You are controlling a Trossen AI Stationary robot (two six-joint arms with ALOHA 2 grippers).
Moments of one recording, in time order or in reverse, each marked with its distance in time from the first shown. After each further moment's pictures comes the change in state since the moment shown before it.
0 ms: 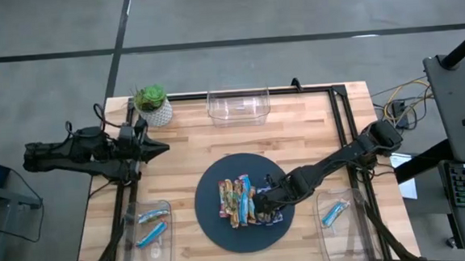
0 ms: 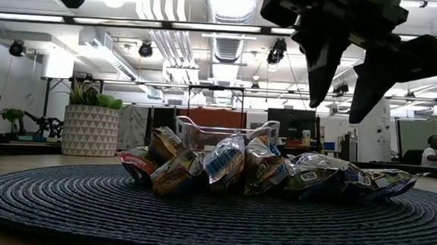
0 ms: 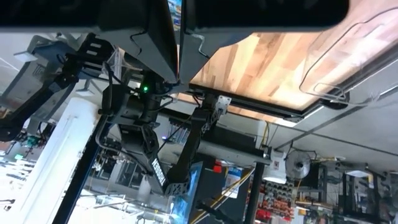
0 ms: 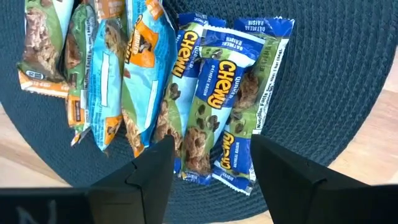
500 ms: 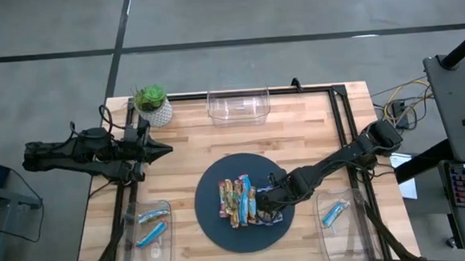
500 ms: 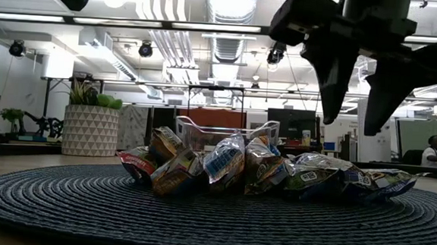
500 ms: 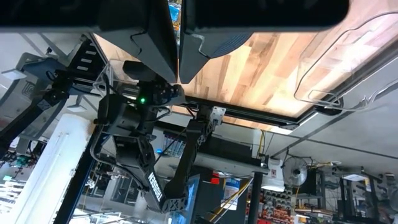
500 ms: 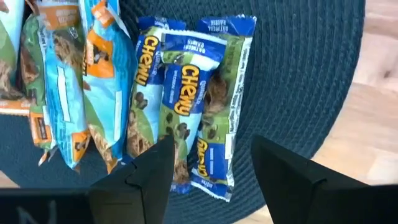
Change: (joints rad) left arm 0.000 0.033 0.000 -0.023 0.000 0.043; right arm 0.002 0.002 -0.031 -0.030 -0.014 0.062
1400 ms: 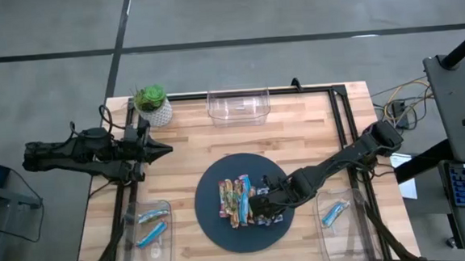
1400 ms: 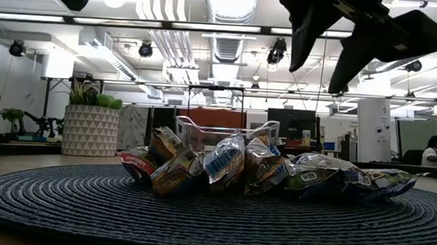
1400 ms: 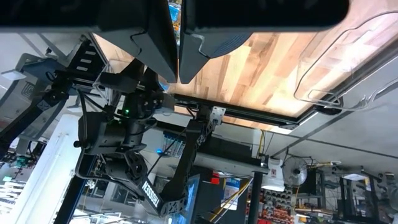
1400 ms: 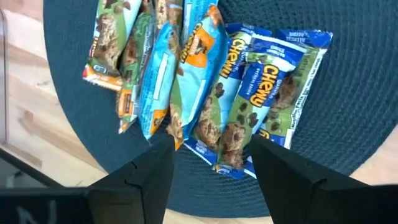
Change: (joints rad) left arm 0.000 0.000 0.000 0.000 0.000 0.003; right arm 0.024 0.000 0.123 0.014 0.085 -0.089
